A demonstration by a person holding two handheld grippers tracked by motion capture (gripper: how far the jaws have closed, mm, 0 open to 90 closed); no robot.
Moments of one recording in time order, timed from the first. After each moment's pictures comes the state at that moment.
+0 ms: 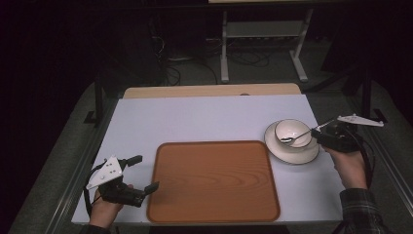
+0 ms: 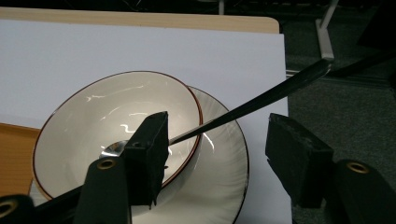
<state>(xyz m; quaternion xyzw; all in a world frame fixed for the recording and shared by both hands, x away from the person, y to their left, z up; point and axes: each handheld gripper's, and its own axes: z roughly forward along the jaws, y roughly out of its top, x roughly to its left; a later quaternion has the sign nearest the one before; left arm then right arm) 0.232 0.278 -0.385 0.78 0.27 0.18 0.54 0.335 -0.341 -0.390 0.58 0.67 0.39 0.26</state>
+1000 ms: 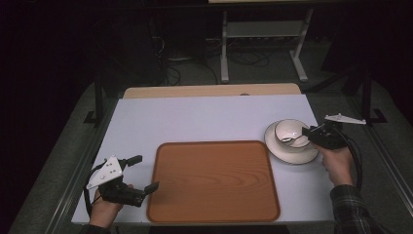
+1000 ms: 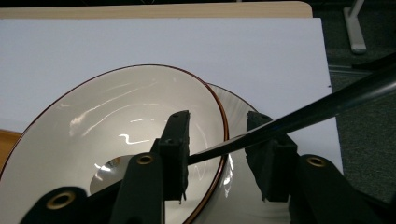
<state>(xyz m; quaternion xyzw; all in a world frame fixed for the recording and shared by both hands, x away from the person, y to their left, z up) 0.232 0.278 -0.385 0.78 0.27 0.18 0.54 0.363 -0.331 -0.419 0.58 0.67 0.41 0.22</state>
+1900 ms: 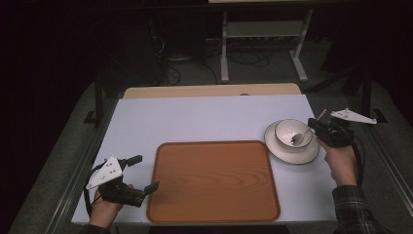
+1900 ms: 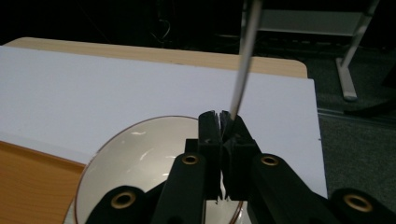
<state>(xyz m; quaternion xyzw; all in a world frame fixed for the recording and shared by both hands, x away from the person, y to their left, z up) 0.232 0.278 -0.385 0.78 0.27 0.18 0.54 0.345 -0.322 -0.382 0.53 0.66 0.45 0.28</state>
